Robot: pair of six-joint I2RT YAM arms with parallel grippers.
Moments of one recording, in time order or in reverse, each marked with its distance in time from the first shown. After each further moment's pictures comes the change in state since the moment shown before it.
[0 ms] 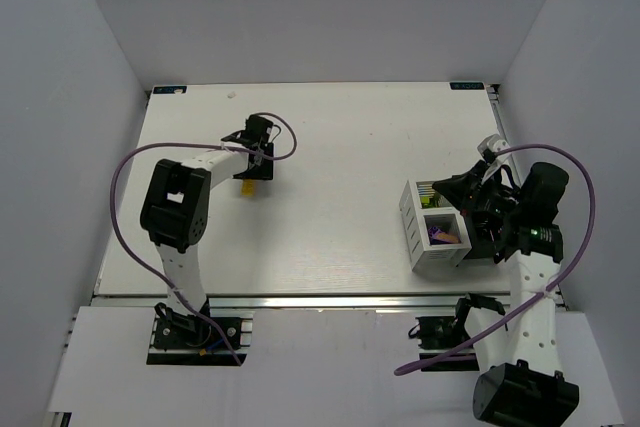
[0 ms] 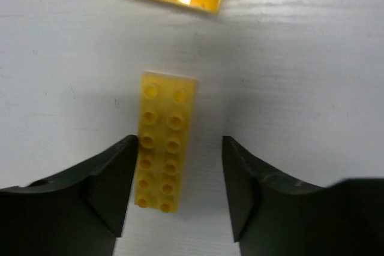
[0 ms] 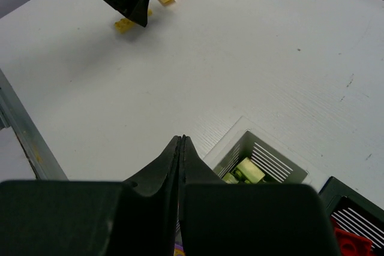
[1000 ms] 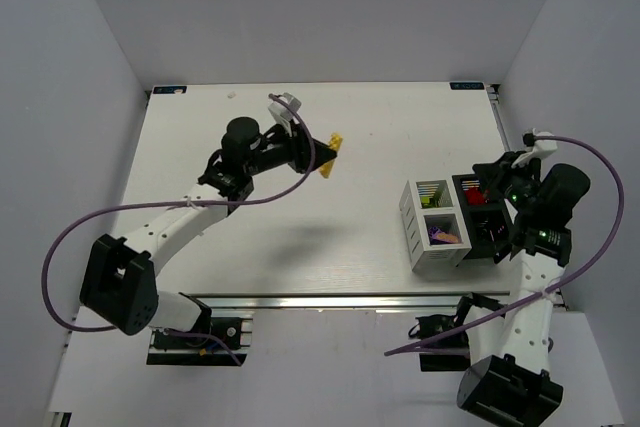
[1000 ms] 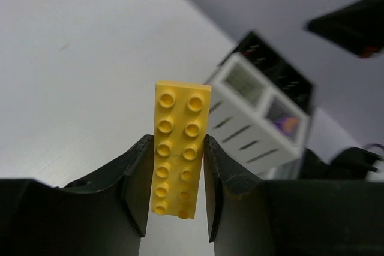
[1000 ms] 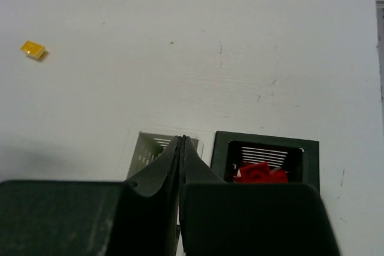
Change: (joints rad) left arm -0.149 -0.566 -0.311 0.615 0.802 -0.124; right arm -0.116 -0.014 0.003 0.085 0.396 0.222
